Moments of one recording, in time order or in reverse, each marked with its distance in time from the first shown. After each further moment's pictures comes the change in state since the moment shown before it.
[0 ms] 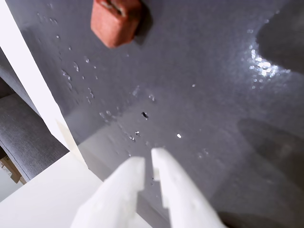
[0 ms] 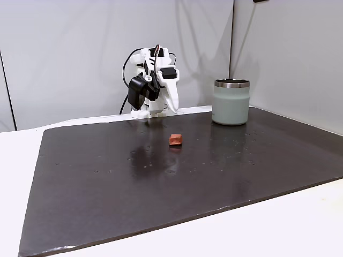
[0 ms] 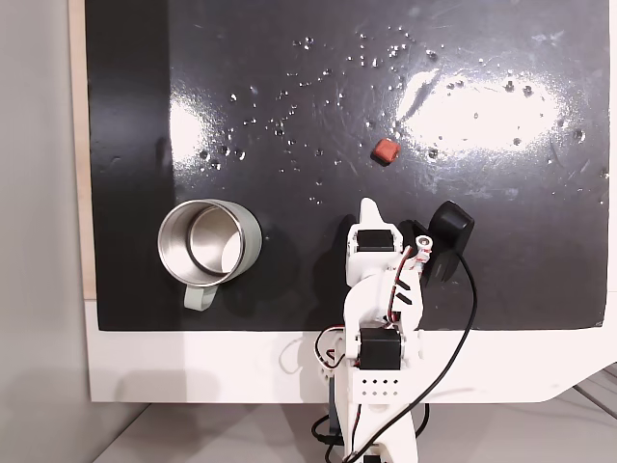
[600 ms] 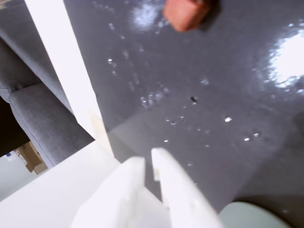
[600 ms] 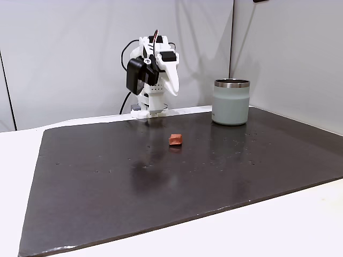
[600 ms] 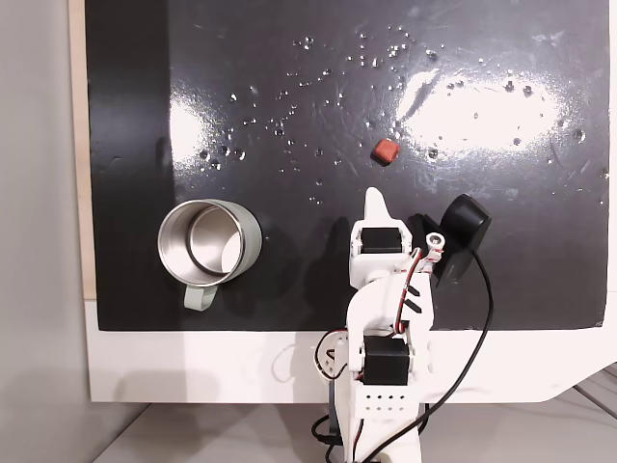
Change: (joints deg) arm 0.4 -6.9 -15.6 3.3 -1.1
